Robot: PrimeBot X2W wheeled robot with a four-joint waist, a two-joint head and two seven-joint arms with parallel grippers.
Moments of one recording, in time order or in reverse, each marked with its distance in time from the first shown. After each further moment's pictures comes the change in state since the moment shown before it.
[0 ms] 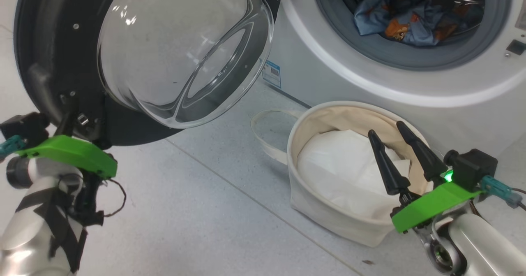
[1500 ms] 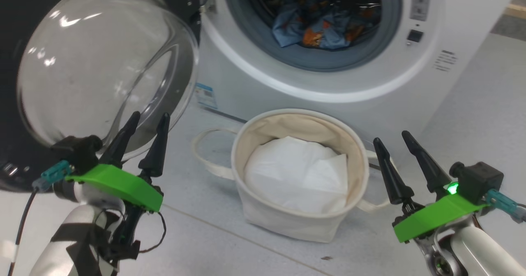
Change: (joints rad) left arm 0.230 0.011 -0.105 -0.477 0.000 0.071 0.094; right arm 0.081 0.041 -0.073 -0.036 -0.027 0.000 0.000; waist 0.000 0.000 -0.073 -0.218
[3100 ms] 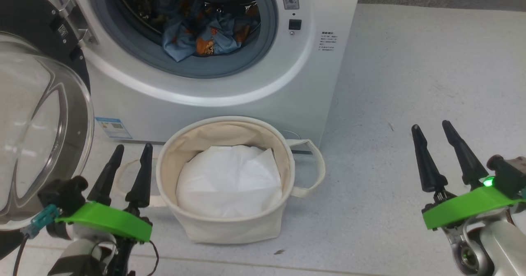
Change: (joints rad) left arm 0.123 -0.001 0.034 0.059 -0.019 -0.026 -0.161; right arm 0.032 -0.017 -0.143 0.002 -0.026 0.000 0.001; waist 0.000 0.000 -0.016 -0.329
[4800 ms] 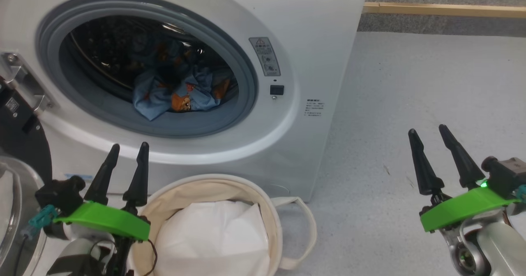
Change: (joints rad) left arm -0.002 0.007 -0.001 0.001 0.003 0.019 -0.013; right arm 0.000 0.006 0.000 0.024 -0.019 0.000 0.018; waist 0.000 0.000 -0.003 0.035
